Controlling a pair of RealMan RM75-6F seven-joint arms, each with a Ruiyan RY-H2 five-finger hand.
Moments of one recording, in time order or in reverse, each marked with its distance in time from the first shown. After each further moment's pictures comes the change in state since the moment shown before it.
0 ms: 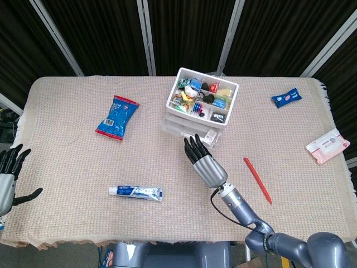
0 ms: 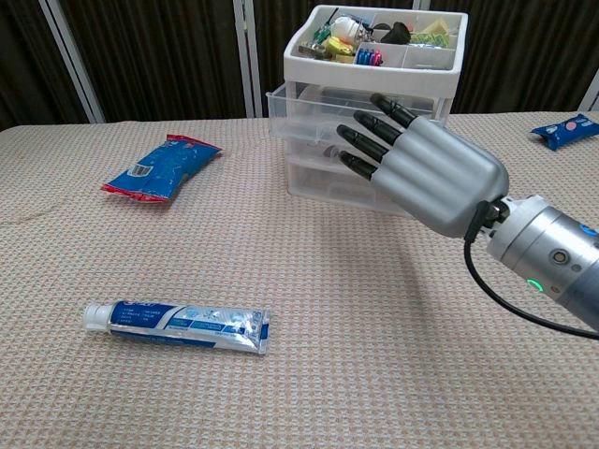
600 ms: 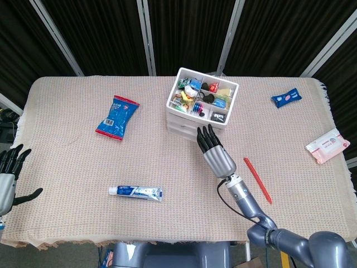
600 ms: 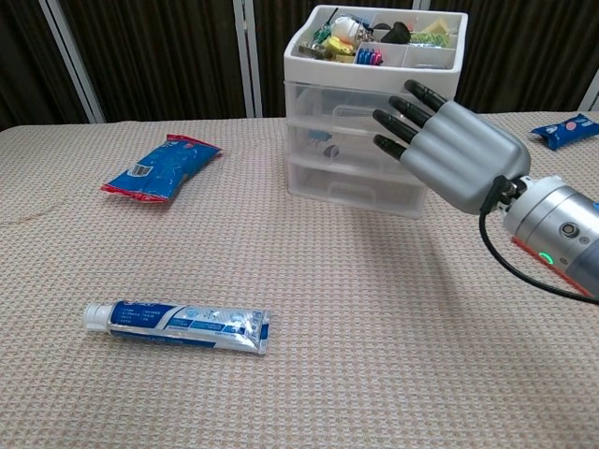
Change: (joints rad) left arm -0.001 0.001 0.000 -0.006 -0.007 -0.009 0.007; right arm 0.004 0.012 0.036 0.055 0.097 -0.017 0.010
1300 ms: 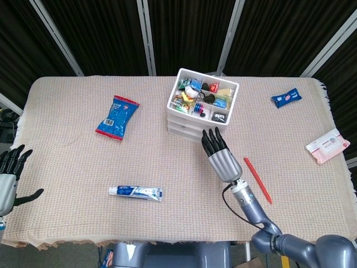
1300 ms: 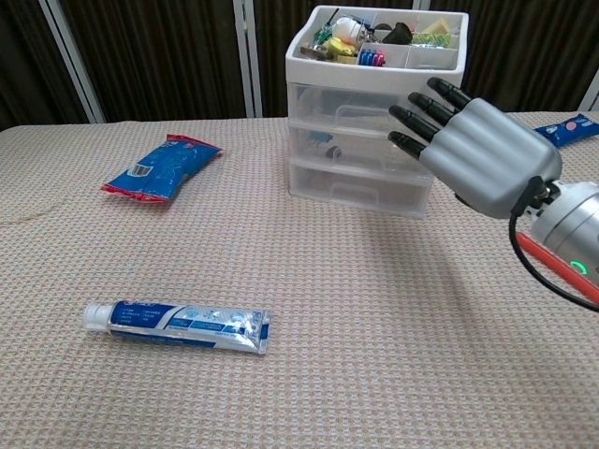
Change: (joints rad) left arm -0.001 -0.002 0.004 0.000 0.012 0.001 0.004; right arm -0.051 0.052 -0.049 -0.107 -0.006 0.083 0.049
